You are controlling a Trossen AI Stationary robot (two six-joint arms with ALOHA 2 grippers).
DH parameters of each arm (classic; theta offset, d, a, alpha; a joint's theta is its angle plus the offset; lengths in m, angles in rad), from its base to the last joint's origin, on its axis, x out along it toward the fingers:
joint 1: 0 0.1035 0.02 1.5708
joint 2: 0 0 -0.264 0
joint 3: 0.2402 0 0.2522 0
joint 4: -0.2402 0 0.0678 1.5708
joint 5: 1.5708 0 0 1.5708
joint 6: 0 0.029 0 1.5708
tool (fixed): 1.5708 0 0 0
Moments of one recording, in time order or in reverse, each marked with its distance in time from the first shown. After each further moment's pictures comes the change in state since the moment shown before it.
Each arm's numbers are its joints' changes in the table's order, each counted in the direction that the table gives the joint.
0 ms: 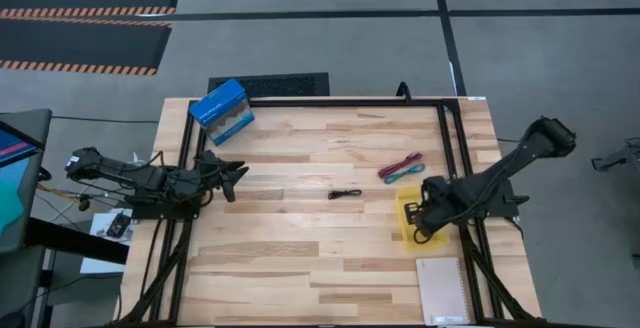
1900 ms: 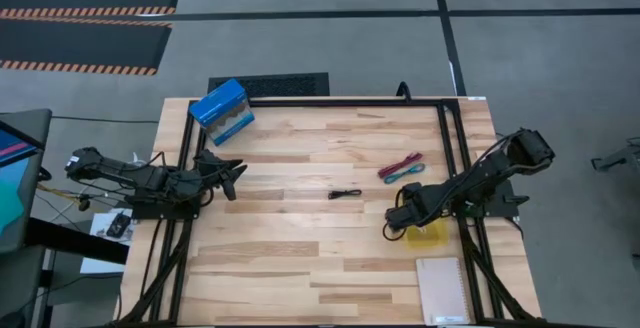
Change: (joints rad) left arm 0.000 0.000 -0.001 -0.043 -0.048 0.000; right arm -0.177 -0.320 -0.134 0.373 -0.079 -0.166
